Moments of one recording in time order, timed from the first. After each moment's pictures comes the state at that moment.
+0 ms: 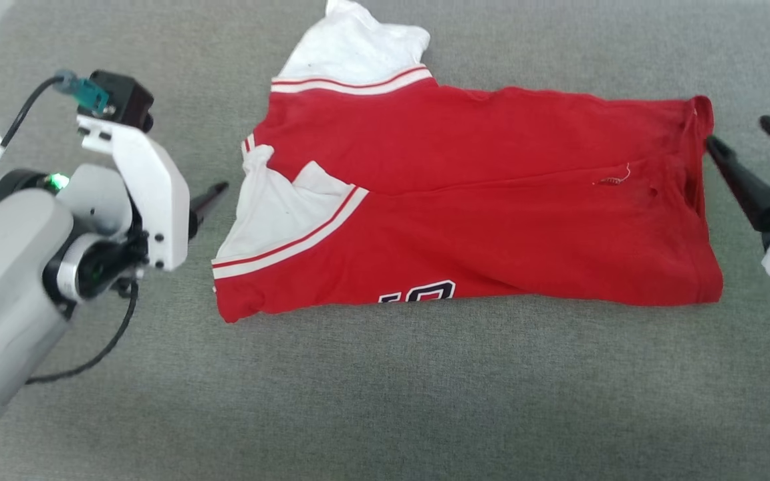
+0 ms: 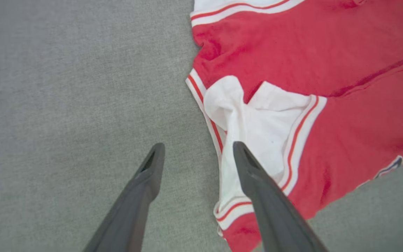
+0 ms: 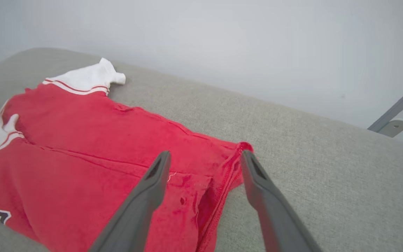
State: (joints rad) left arm -1.01 0.74 -1.04 0.38 -1.19 0.09 0.47; right arm -0.51 -0.66 0.23 0.11 0.70 0.13 0.36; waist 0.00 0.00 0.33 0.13
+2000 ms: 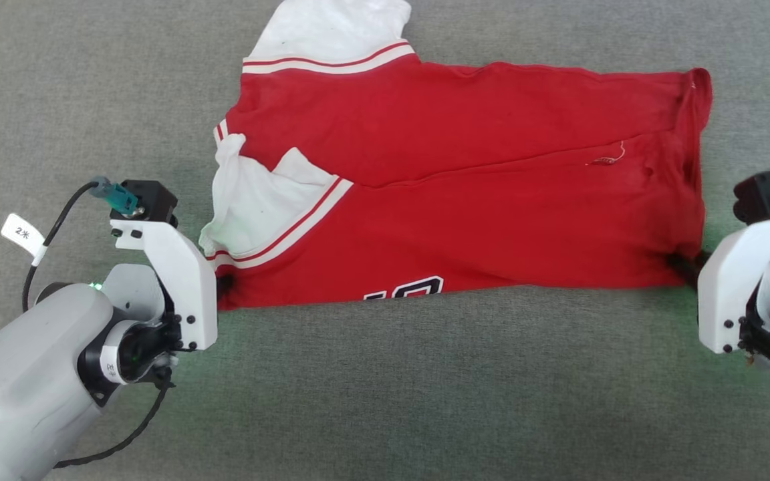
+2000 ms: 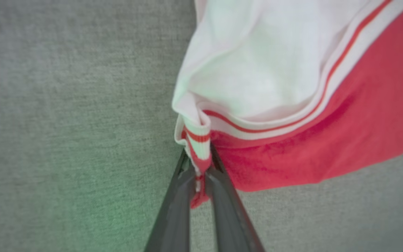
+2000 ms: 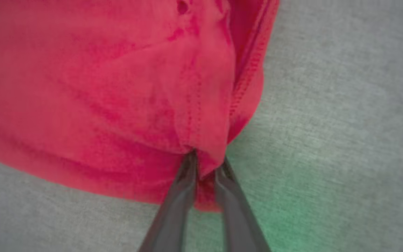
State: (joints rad) left arm -0.79 0.75 -1.04 0.24 -1.30 0.30 0.47; right arm -0.35 -0.37 0.05 0.07 0.43 0.13 0.86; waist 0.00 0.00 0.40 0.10
